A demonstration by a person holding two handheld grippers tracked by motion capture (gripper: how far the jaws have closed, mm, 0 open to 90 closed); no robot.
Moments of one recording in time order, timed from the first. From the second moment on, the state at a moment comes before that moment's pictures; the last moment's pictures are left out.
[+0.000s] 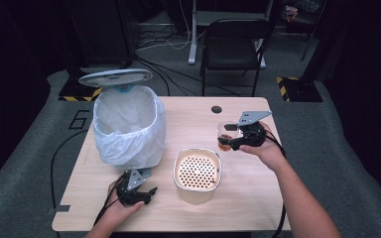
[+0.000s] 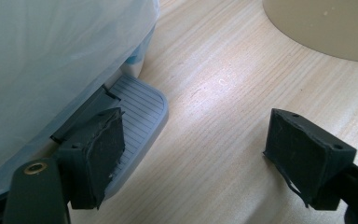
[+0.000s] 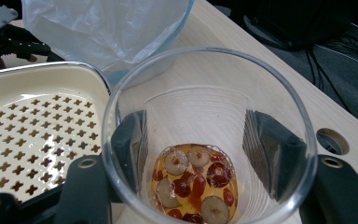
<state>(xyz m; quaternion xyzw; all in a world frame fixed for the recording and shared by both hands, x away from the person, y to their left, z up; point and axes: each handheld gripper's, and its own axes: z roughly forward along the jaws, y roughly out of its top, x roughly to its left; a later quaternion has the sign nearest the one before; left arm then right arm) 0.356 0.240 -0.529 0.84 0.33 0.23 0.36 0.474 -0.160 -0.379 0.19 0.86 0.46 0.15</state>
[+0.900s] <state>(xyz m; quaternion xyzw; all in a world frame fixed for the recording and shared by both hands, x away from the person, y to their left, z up) 0.356 0.240 -0.529 0.84 0.32 0.23 0.36 0.503 -0.121 -0.375 0.14 0.87 0.46 0.14</state>
